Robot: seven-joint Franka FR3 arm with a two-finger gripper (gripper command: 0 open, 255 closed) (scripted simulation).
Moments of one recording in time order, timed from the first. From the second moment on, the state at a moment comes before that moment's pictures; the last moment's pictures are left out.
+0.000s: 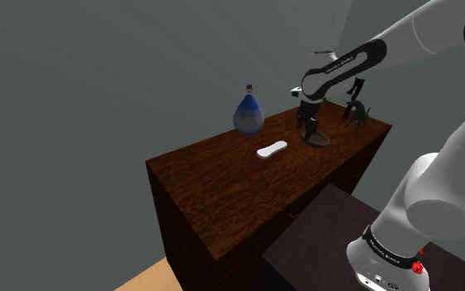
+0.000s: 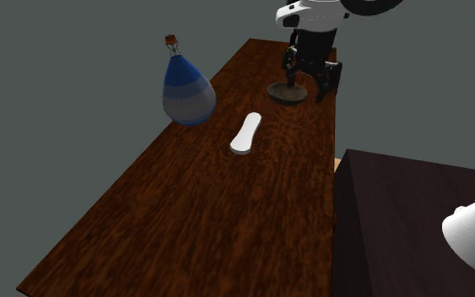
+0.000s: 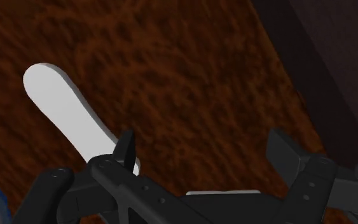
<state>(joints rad) 0.09 -0.09 -0.53 -2.39 -0.15 2.29 -1.24</state>
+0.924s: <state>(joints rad) -0.07 0.52 -0.38 -1.94 0.27 2.40 -1.96</state>
